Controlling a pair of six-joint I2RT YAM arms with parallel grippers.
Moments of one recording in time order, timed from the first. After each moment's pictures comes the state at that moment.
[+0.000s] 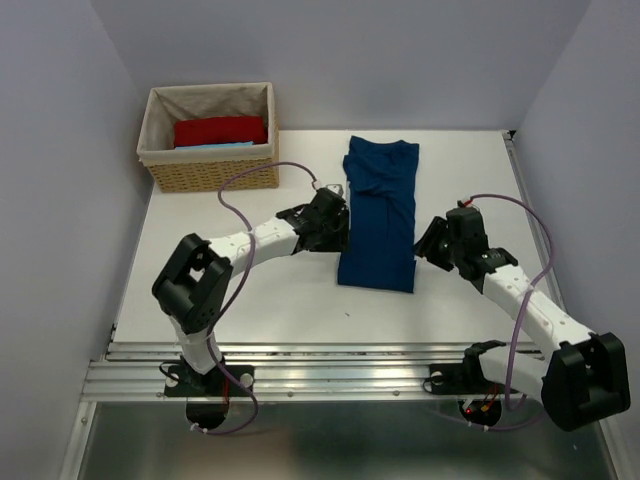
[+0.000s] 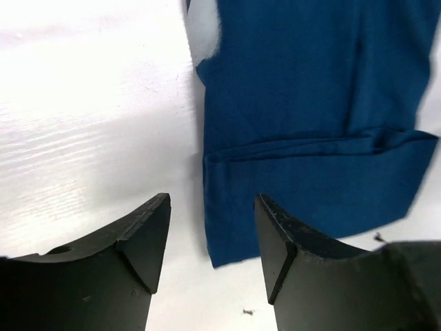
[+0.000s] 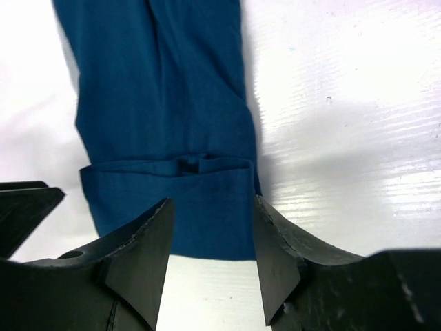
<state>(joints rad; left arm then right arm) -0.76 1.81 1.22 -0.34 -0.06 -0.62 0.27 1.13 0.68 -0.34 0.06 0.70</state>
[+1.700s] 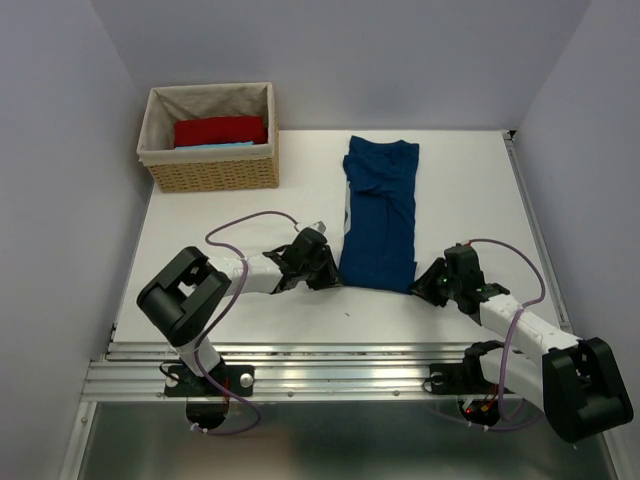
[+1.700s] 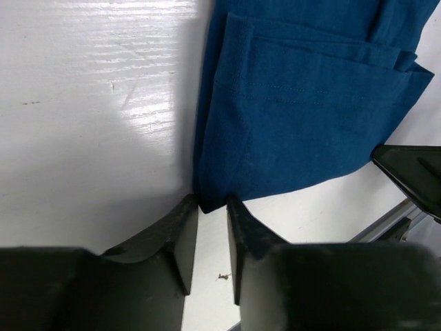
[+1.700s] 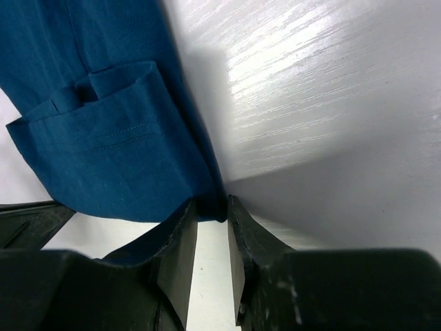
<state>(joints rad) -0.79 1.64 0.74 0.09 0.12 -0.94 0.27 1.03 0.33 -0.16 -0.13 0.92</state>
